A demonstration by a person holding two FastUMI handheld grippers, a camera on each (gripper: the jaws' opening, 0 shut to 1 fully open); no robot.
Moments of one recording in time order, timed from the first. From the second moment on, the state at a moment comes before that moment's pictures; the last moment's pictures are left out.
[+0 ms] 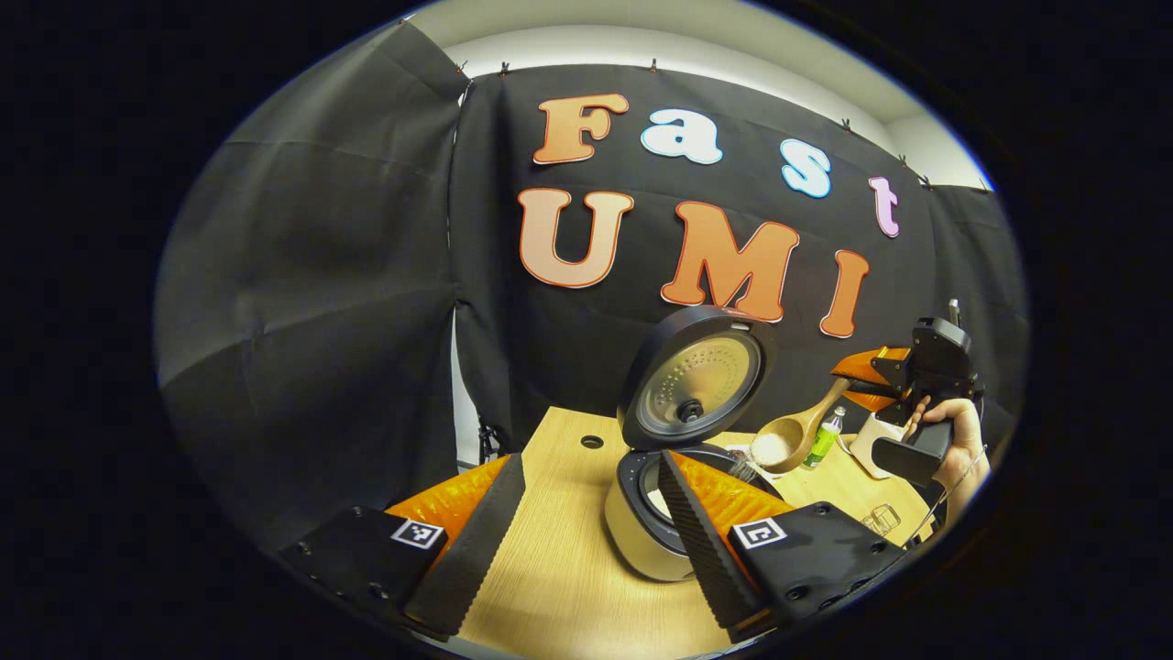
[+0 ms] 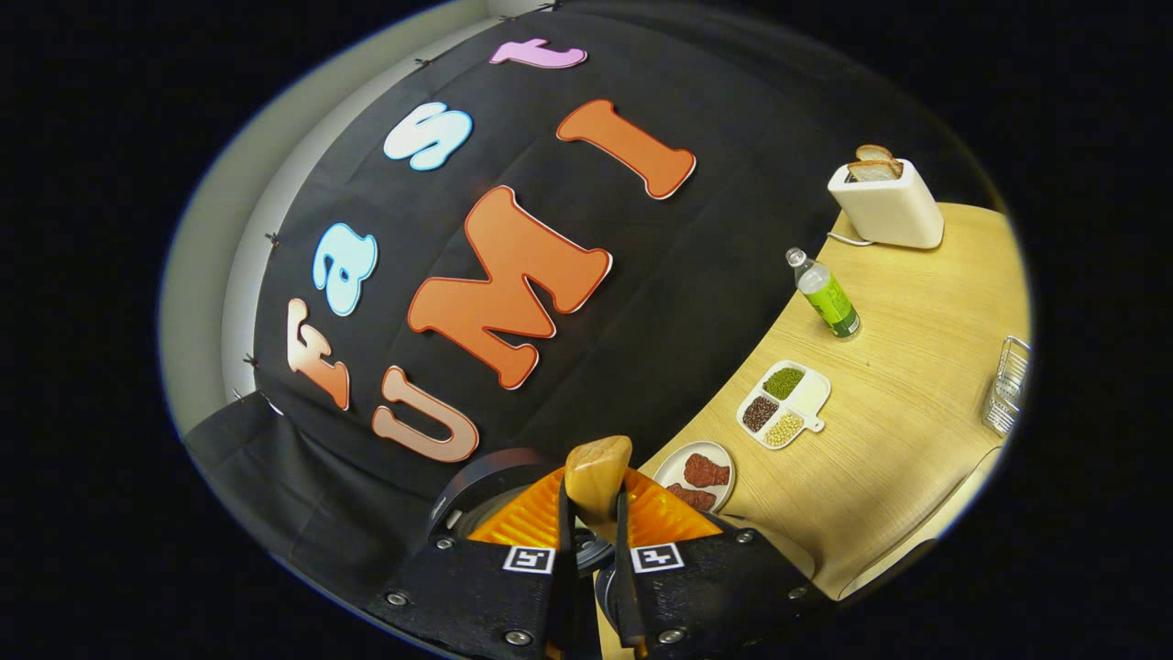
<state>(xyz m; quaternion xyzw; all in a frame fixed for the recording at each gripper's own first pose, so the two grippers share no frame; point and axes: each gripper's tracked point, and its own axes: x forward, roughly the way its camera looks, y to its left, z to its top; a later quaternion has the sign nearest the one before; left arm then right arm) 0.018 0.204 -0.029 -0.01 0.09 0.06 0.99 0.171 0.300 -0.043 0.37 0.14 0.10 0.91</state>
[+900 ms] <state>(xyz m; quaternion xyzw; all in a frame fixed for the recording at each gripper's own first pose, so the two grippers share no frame) 0.017 0.208 -0.036 -0.01 0.10 0.07 0.99 0.164 0.340 -0.040 0.19 0.10 0.15 0.97</state>
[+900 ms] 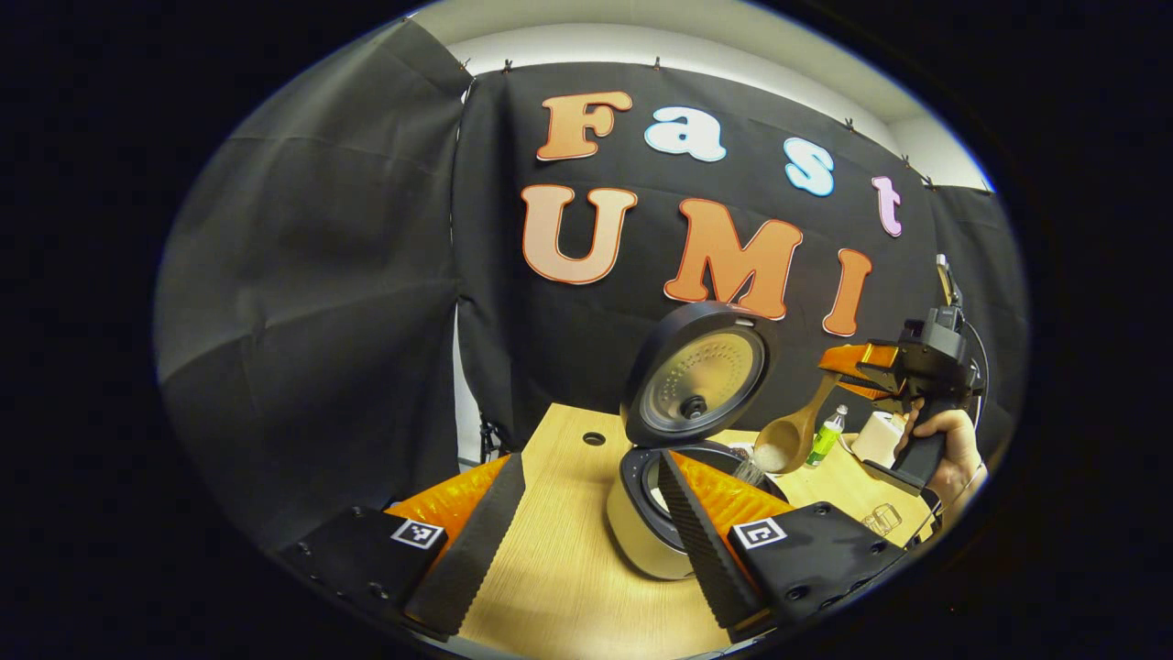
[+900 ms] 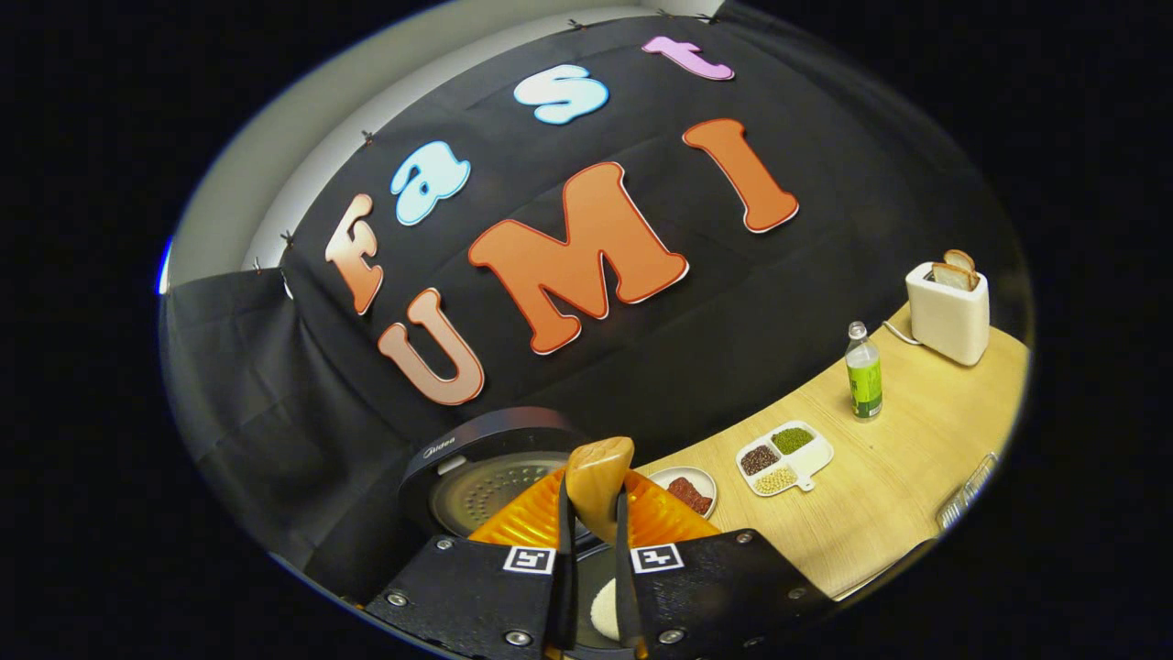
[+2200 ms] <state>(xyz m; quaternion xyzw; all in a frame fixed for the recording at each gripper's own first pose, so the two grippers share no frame) 0.004 0.206 -0.048 -0.03 0.11 0.08 0.99 0.144 0.374 -0.062 0.05 0.09 0.25 0.96</state>
